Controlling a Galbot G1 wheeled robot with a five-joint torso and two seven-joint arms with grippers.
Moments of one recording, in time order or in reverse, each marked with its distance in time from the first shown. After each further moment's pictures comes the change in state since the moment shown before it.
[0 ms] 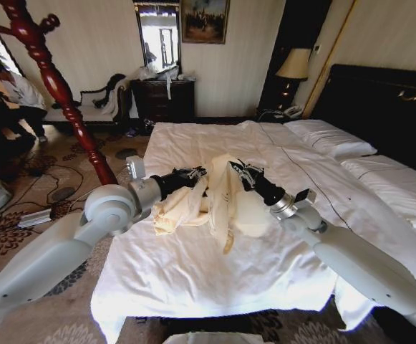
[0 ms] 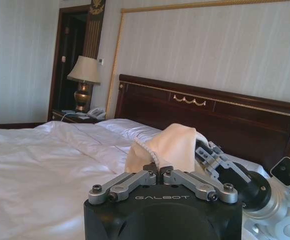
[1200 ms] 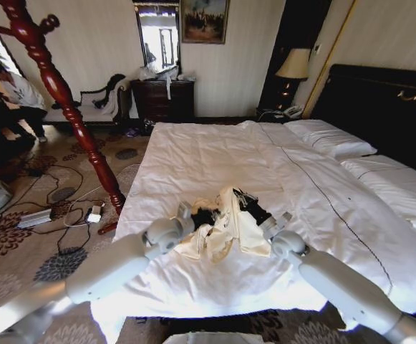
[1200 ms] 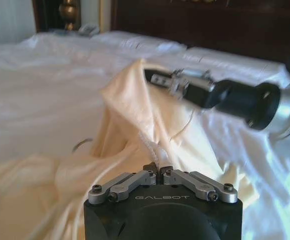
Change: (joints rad) left arm 0.106 -0.267 0.446 0.365 0.505 -0.046 0.040; right arm -0.249 0.107 -0.023 -0.177 -0.182 -0.177 0.472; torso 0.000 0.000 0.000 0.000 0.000
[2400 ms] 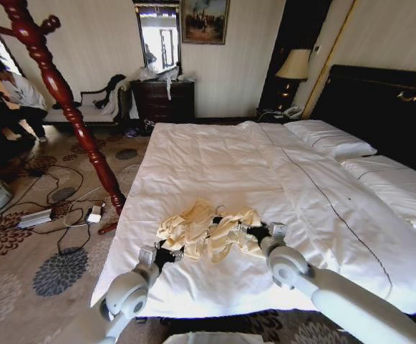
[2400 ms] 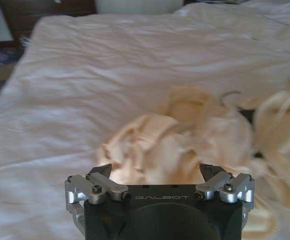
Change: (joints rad) left arm 0.782 -0.024 -0.722 -0.315 0.287 0.196 -0.269; right arm 0.021 -0.074 -0.105 0.321 0.500 -0.653 0.795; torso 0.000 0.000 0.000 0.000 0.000
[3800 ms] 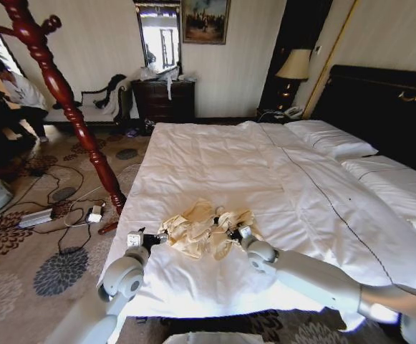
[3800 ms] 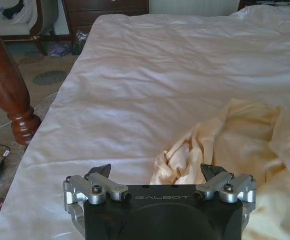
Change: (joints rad) left arm -0.070 -0.037 -0.028 0.028 -0.129 0.034 -0.179; right arm 0.345 0.066 -0.454 -0.444 -0.623 0.073 -0.332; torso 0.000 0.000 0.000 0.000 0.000
